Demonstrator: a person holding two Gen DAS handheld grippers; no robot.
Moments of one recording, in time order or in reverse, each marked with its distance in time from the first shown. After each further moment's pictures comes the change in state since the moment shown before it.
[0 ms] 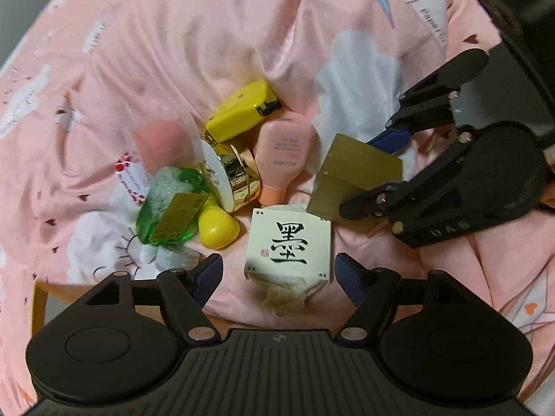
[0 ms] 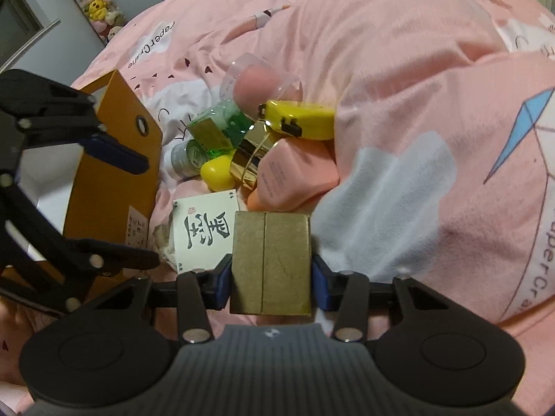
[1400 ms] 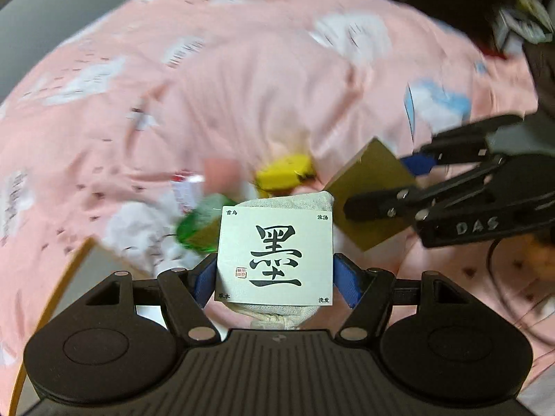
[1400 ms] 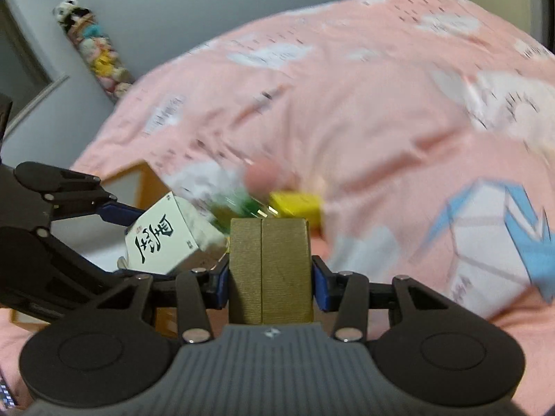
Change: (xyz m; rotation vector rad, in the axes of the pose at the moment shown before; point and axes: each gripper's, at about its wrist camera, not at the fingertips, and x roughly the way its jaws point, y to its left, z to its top) left arm -0.009 0.007 -0.011 -0.345 -0.243 0.050; right arm -0.074 0.006 0.028 0.038 -0.193 0.044
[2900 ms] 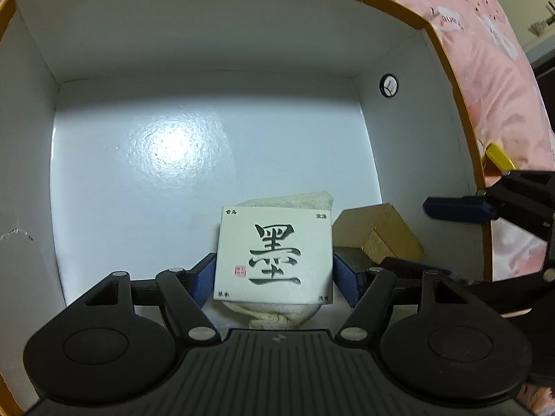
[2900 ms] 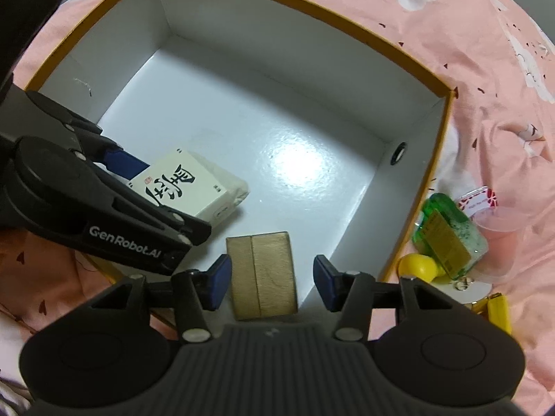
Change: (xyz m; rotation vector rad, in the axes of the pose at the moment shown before) left arm 0.056 0.106 -0.173 -0.921 0.168 0.006; right arm 0.136 0.213 -0.012 -0.785 0.528 0.044
